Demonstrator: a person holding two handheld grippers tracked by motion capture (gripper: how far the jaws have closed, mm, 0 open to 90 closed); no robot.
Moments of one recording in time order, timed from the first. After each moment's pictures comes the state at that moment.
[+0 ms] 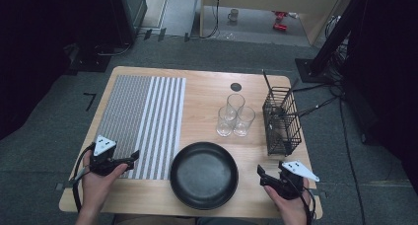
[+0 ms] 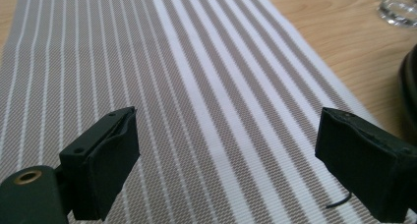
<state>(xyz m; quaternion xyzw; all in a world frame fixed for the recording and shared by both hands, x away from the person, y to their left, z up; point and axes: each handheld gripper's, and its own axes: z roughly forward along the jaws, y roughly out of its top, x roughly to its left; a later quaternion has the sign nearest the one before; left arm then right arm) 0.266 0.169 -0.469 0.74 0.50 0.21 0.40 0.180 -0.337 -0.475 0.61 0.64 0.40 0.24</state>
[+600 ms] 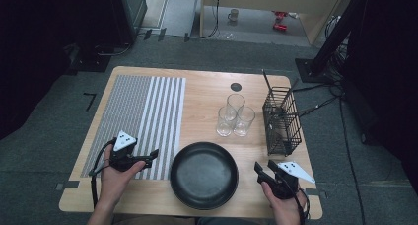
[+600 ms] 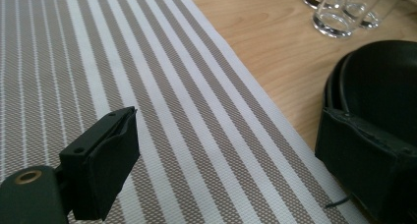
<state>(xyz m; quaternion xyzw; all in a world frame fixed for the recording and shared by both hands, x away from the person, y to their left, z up) 0.272 0.124 -0.468 0.77 0.45 0.17 0.42 0.177 -0.320 -0.471 0.61 0.62 0.42 0.24</state>
